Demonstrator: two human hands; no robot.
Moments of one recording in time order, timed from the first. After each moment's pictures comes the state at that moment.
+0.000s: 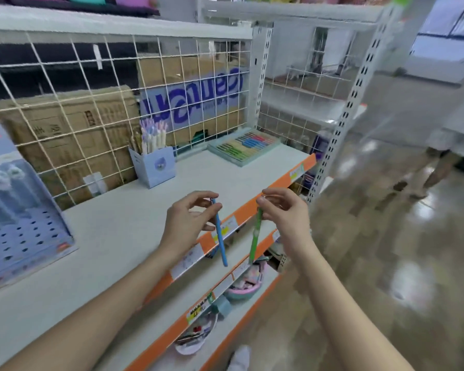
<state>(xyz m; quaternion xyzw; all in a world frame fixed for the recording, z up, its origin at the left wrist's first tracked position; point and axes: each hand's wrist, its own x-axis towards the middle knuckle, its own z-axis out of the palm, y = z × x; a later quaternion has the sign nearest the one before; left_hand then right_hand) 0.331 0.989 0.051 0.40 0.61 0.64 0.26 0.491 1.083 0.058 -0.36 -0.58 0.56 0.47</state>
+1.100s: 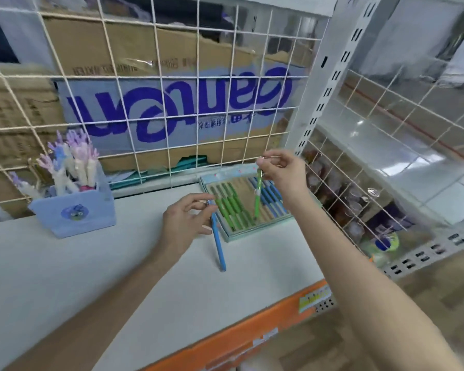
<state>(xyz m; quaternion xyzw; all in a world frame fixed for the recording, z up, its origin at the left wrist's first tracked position) 0.252 1.290 0.006 0.17 0.66 0.70 0.22 0.304 1.486 0.057 -0.28 -0.70 0.58 0.31</state>
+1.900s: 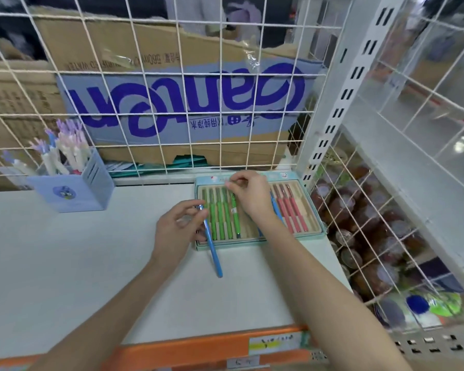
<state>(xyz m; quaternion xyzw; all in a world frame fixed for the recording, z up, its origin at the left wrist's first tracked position) 0.292 1.347 -0.007 0.06 0.71 0.70 0.07 0.260 1.517 -0.009 -0.16 -0.86 0.45 0.17</state>
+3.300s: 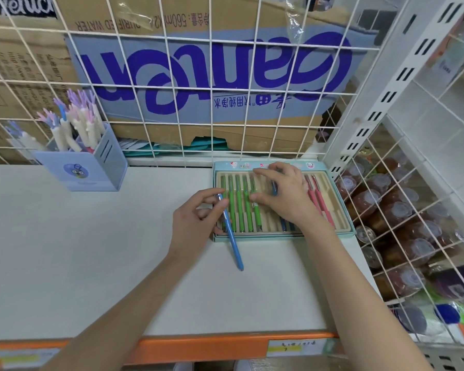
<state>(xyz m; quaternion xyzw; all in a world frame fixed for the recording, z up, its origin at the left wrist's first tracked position) 0.290 1.345 -0.019 0.08 0.71 0.70 0.04 0.291 1.533 0.005 -0.09 -0.96 0.28 0.03</state>
